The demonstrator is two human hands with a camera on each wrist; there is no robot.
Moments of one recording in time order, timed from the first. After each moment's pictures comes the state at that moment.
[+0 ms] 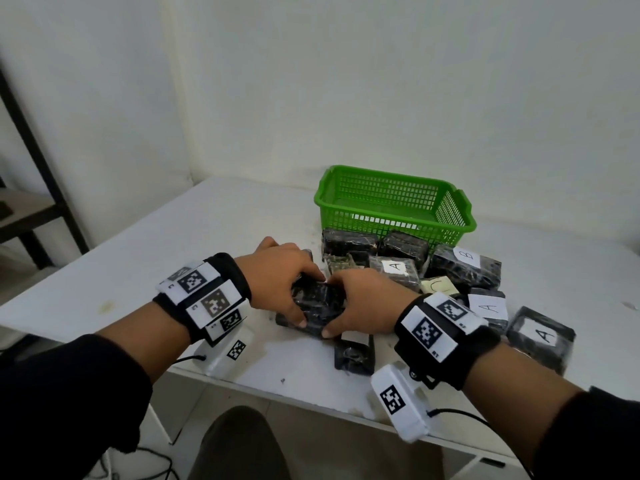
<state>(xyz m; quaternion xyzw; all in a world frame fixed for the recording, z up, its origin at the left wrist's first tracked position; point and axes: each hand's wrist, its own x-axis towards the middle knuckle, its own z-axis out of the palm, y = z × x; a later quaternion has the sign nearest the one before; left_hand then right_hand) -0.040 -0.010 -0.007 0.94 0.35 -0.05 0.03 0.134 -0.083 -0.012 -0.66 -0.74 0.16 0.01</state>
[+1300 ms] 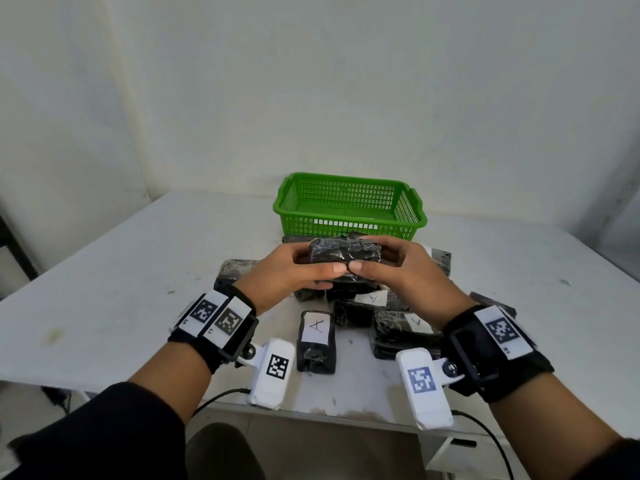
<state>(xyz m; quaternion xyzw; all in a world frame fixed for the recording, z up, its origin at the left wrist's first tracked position) 0.026 -0.044 -0.011 0.68 0.25 0.30 0.62 0.228 -0.131 -0.004 -0.57 -0.54 0.35 0.51</state>
